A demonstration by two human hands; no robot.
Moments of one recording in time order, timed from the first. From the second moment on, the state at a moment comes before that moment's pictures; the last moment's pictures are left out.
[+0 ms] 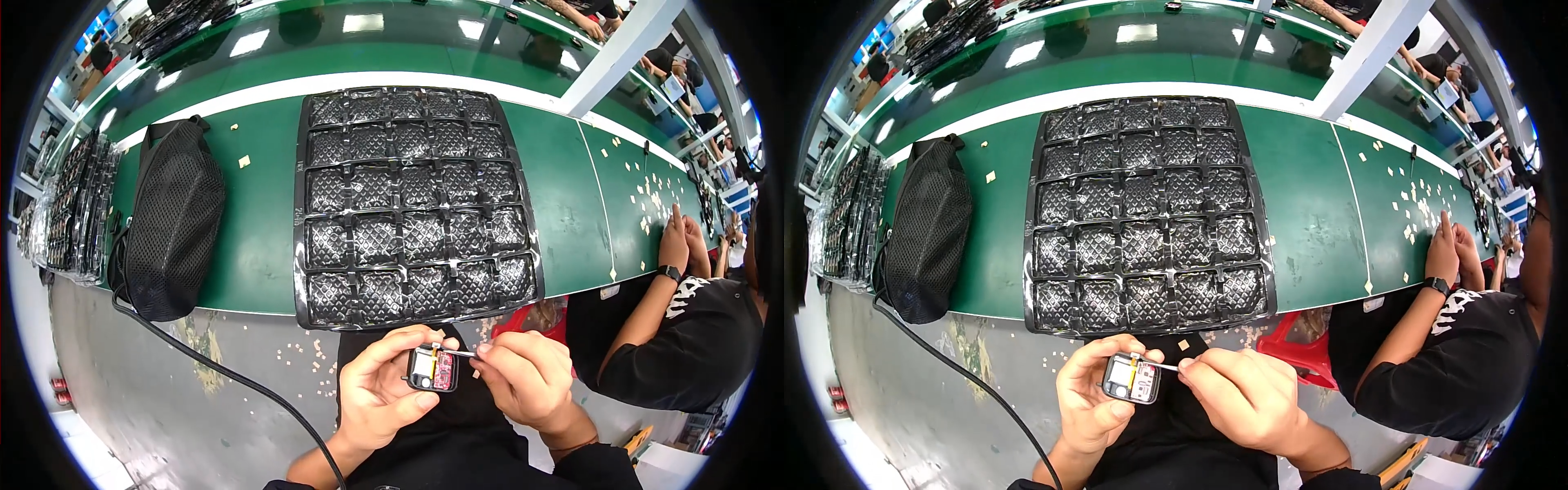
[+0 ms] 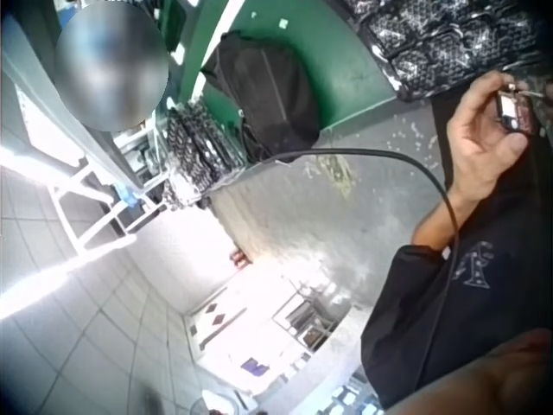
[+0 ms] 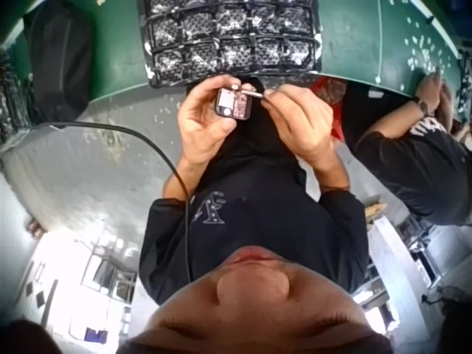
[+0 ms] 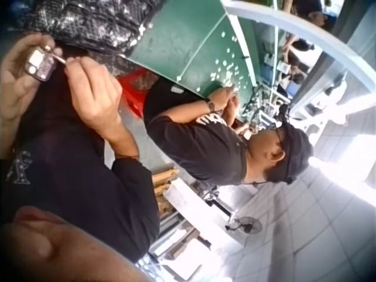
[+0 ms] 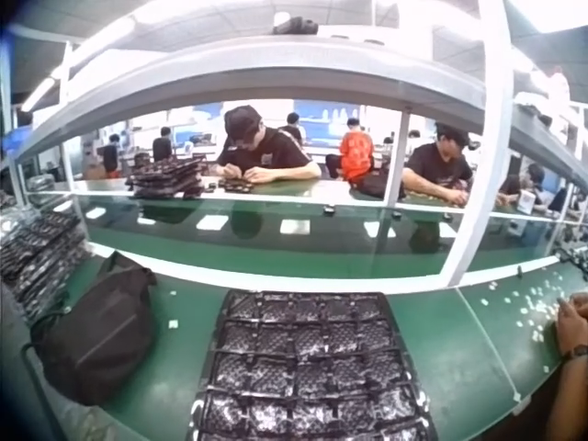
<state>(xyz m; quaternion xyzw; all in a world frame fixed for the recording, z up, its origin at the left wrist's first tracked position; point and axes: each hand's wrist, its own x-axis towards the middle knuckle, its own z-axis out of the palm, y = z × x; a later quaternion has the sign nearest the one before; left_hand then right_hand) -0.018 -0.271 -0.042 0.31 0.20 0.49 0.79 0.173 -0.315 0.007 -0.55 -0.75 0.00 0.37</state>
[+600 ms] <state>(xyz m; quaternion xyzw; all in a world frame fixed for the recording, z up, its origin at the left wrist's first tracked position) -0.022 -0.271 -0.041 0.38 0.20 0.49 0.76 0.169 -0.307 0.006 -0.56 -0.71 0.11 0.40</state>
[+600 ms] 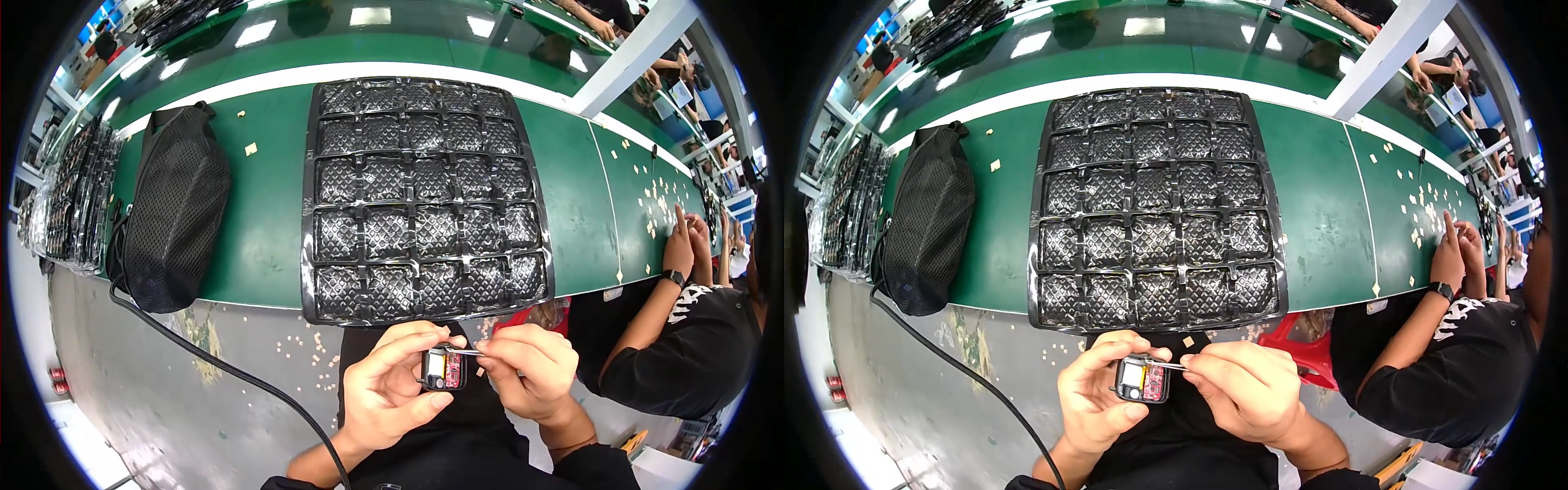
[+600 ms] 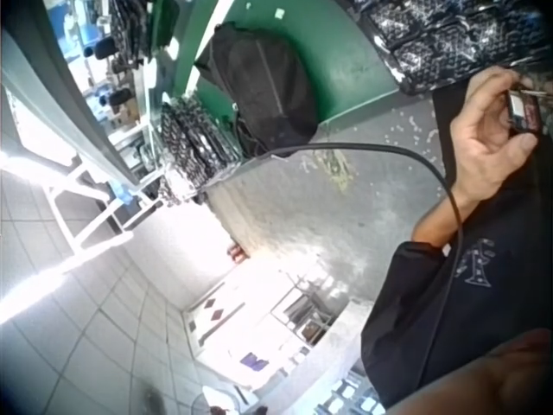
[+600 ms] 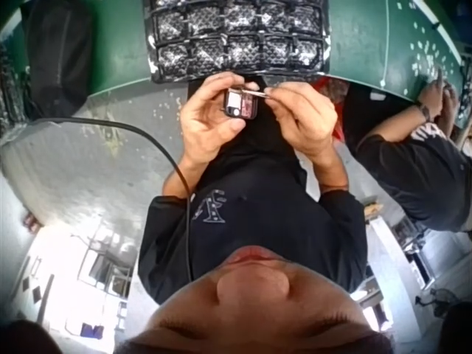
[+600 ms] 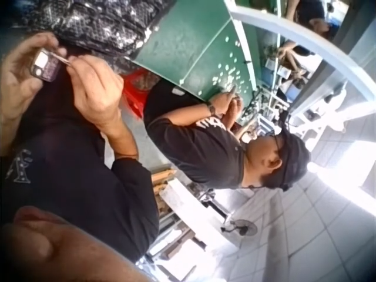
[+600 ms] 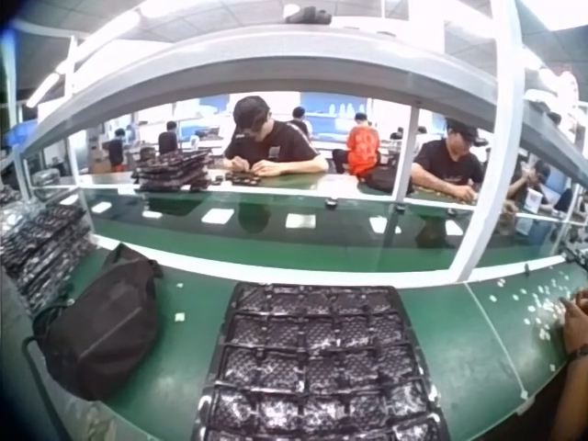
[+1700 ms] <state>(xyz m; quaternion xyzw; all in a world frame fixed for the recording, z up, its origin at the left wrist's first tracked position) -0.054 -0.266 -0.037 0.54 0.25 0.54 0.60 0.181 -0.303 0.001 -0.58 -0.70 0.02 0.41</state>
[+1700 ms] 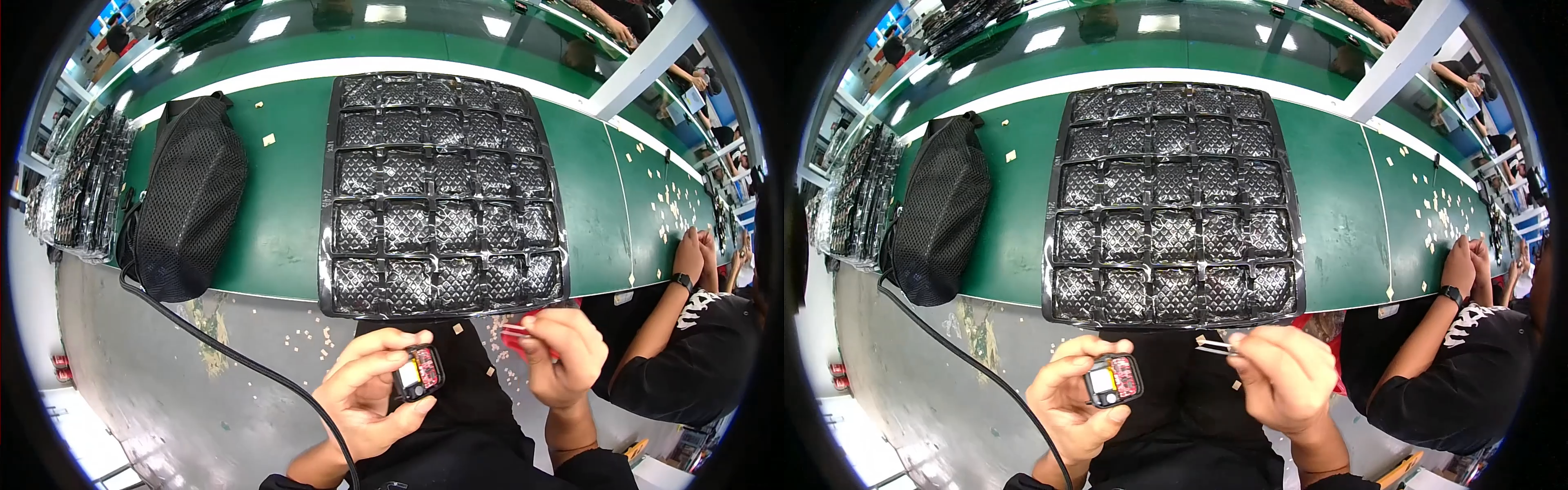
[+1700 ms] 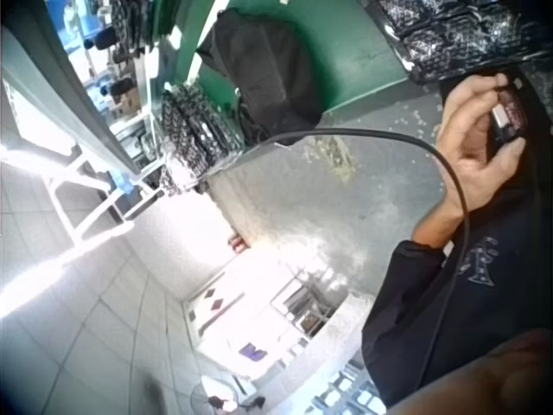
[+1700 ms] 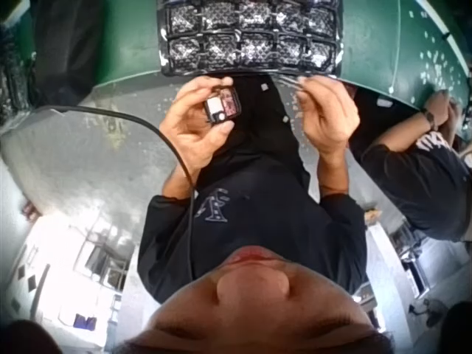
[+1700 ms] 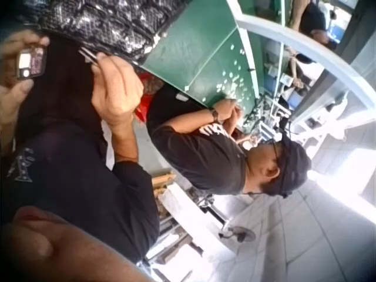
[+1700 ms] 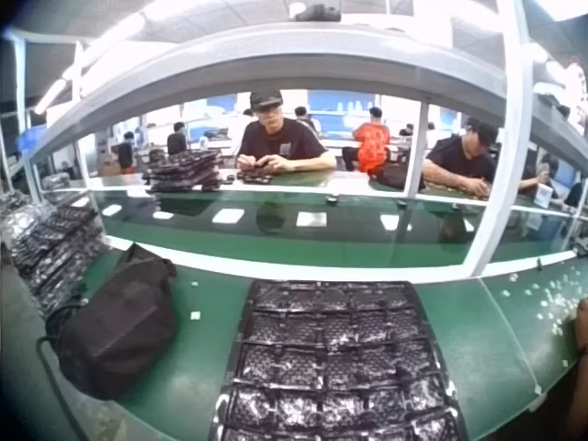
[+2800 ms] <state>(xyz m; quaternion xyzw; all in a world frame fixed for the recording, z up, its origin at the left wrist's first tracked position) -0.070 -0.216 -0.041 0.71 0.50 0.43 0.25 0.221 -0.284 -0.039 -0.64 -0.54 0.01 0.55</state>
